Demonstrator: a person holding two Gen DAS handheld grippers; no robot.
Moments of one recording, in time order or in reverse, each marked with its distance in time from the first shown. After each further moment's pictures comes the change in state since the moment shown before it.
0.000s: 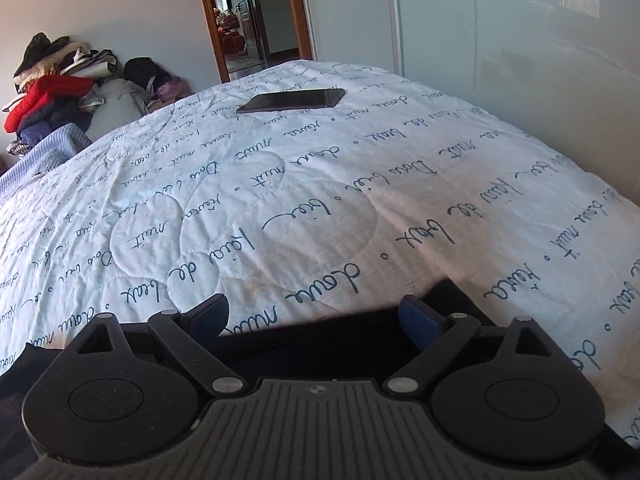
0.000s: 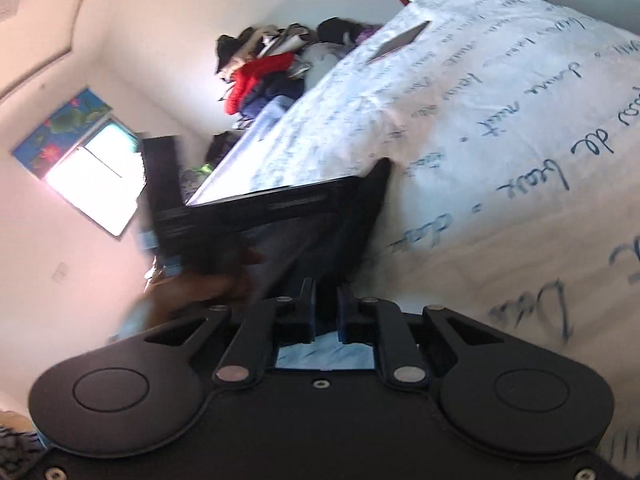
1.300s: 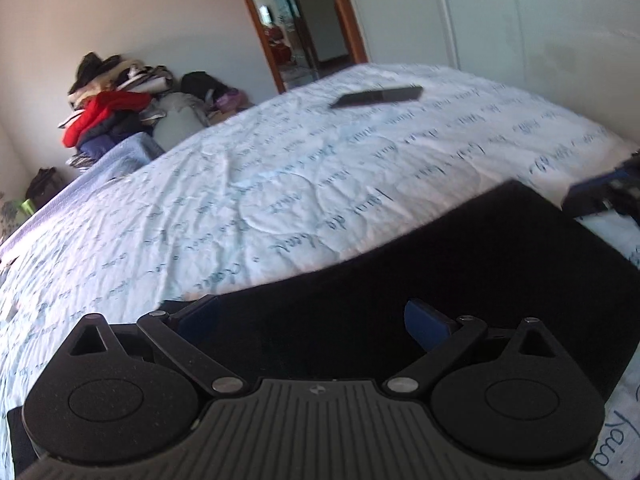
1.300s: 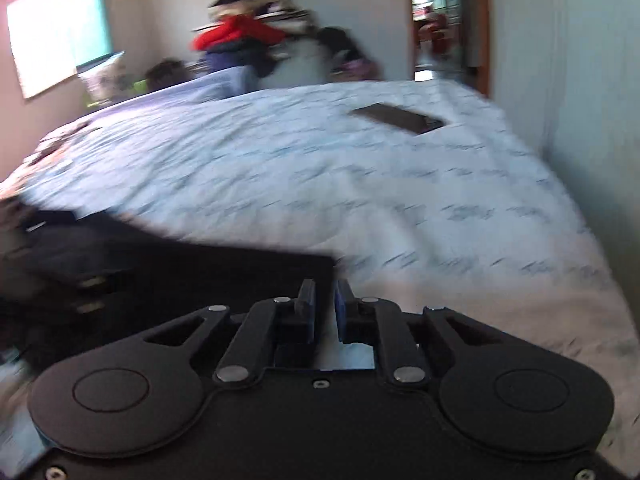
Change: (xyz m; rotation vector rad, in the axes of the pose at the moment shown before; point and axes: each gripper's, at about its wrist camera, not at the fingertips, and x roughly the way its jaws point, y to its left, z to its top) left arm -0.054 0.061 -0.044 0.048 -0.012 0.167; right arm 0.089 0.055 0.054 -0.569 0.087 -0.334
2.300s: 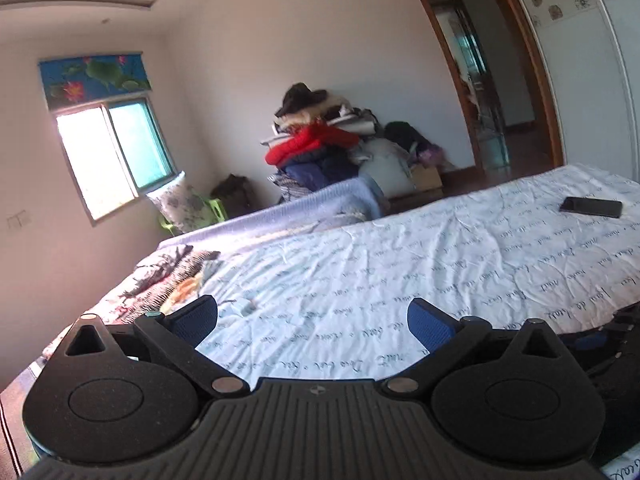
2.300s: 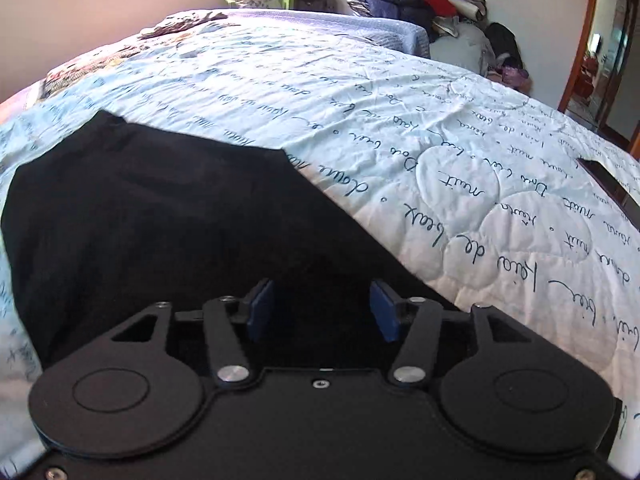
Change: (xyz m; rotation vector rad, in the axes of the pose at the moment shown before) left arm -0.200 0.174 -0.009 -0.263 -0.159 0.558; right arm 0.130 0.143 0.059 -0.339 0.095 0.136
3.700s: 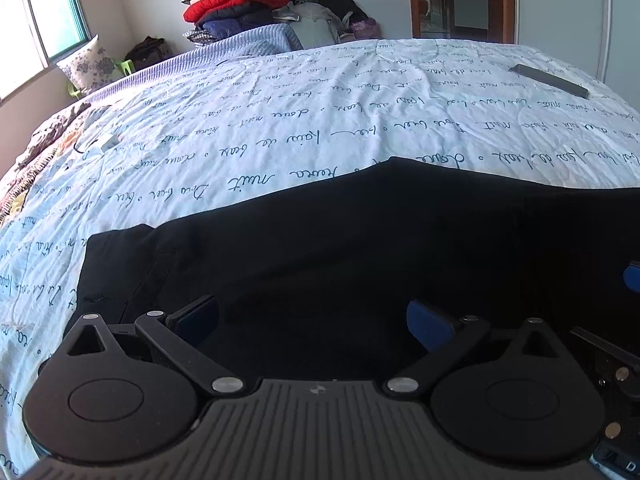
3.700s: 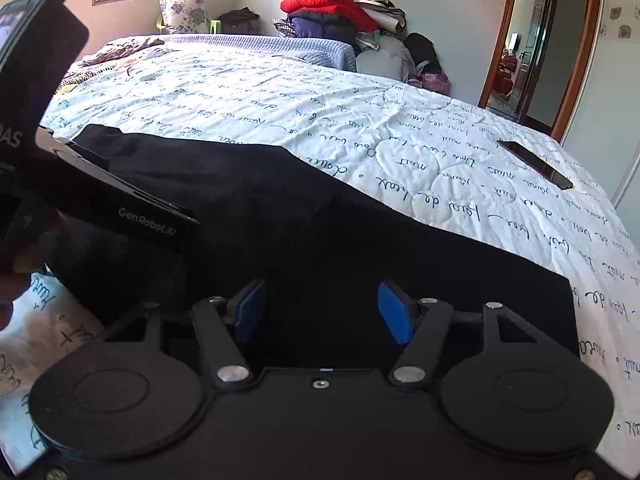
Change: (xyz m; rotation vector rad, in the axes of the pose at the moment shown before) left arm 0.113 -0.094 -0.112 -0.056 0.431 -0.284; right arm -0.062 0.073 -0.048 0.085 -0.055 -0.239
